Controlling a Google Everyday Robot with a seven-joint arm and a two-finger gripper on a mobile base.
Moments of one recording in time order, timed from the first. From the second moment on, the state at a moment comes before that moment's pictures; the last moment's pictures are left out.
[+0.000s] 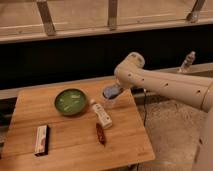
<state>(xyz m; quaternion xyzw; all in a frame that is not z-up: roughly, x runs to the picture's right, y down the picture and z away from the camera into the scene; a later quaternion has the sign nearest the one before) 0.096 -0.010 0.805 -0.09 0.10 0.76 0.64</state>
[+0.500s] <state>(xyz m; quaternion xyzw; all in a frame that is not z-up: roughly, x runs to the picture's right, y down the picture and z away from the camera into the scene) 0.096 -0.009 0.806 -0.09 0.10 0.76 0.64</state>
